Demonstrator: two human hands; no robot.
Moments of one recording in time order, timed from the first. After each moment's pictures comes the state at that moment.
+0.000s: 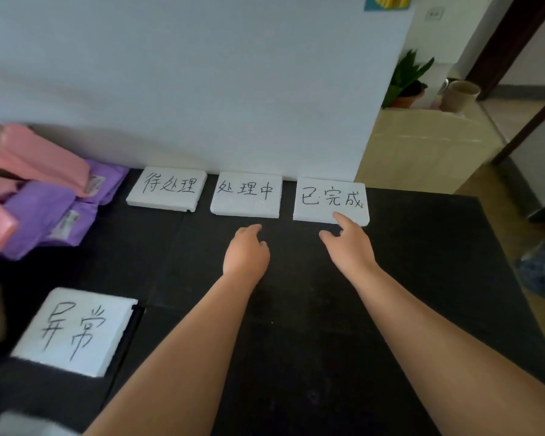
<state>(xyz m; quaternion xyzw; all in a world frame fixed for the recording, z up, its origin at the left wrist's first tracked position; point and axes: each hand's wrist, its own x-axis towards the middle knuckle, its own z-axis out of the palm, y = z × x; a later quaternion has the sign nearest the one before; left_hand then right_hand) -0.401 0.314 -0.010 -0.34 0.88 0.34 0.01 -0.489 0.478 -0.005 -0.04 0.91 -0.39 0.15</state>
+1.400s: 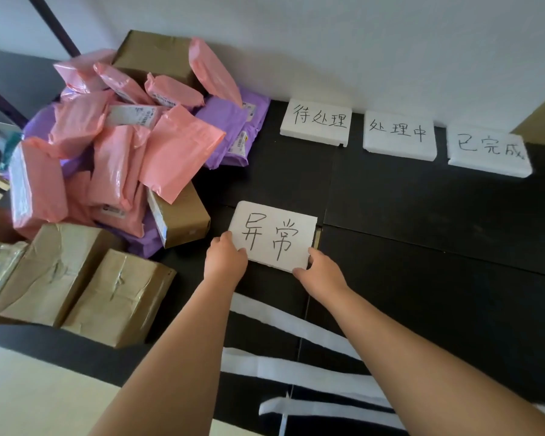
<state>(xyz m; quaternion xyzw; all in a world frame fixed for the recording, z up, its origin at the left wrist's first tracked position) -0.057 0.038 -0.054 -0.49 0.81 0.32 0.09 -0.141 0.205 -0.064 -0.14 0.88 -0.28 0.35</state>
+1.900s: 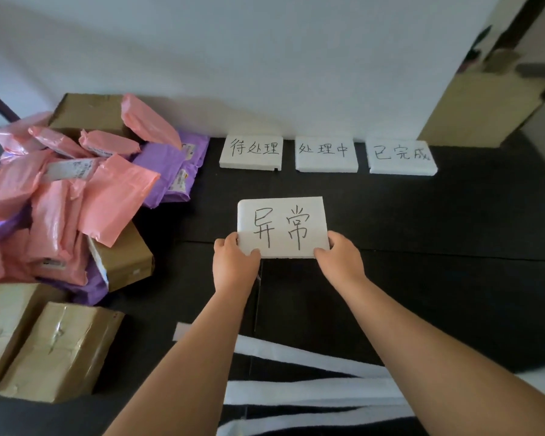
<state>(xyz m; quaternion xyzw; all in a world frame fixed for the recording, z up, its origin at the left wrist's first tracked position) -0.130 0.144 -0.014 -0.42 0.82 0.39 -0.05 -0.218 0.311 -0.021 -0.02 0.91 -0.38 0.18</state>
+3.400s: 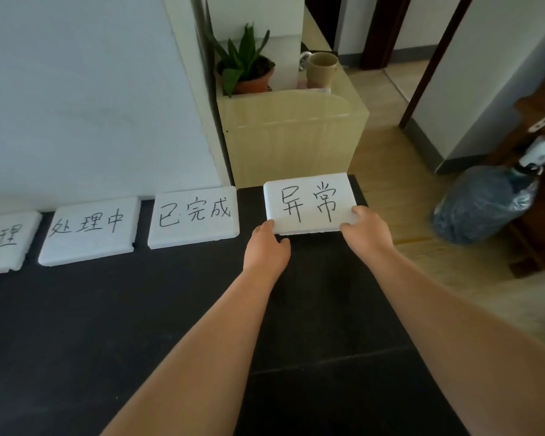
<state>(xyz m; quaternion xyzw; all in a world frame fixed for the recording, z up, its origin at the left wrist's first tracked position) -0.588 0.566 -0.056 -0.22 0.88 0.41 0.08 -0.646 0.740 -0.045 0.09 0.94 -0.33 0.11</state>
